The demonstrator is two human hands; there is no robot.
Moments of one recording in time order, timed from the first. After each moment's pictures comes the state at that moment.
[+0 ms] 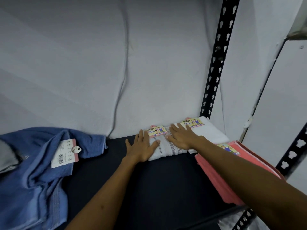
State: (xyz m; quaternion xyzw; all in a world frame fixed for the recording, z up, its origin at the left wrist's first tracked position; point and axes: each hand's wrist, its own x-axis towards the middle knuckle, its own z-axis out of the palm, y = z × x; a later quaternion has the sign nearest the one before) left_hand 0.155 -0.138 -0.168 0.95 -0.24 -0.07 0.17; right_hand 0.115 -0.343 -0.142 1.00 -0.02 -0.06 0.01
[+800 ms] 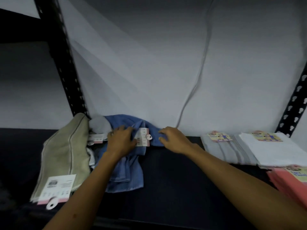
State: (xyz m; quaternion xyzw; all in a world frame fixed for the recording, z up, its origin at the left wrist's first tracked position) left_hand 0.128 0.128 -0.119 0.98 -0.04 0.19 0.07; right_hand 0.149 -0.101 -0.128 0.94 0.23 0.10 -0.24
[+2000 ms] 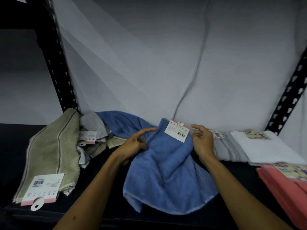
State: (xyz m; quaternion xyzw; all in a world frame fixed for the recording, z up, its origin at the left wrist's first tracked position) left_hand 0.116 0.088 -0.138 0.73 -0.20 -0.12 0.64; right_hand 0.122 -0.171 -0.153 0.73 -0.07 0.25 -0.63
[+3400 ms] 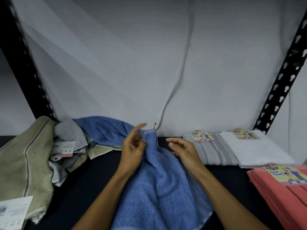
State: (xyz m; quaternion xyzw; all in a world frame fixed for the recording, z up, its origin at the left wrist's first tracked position) left_hand 0.114 0.021 -0.146 0.65 -0.20 0.15 0.71; right_hand 0.095 -0.163 -0.151 0.69 0.02 0.09 -0.72
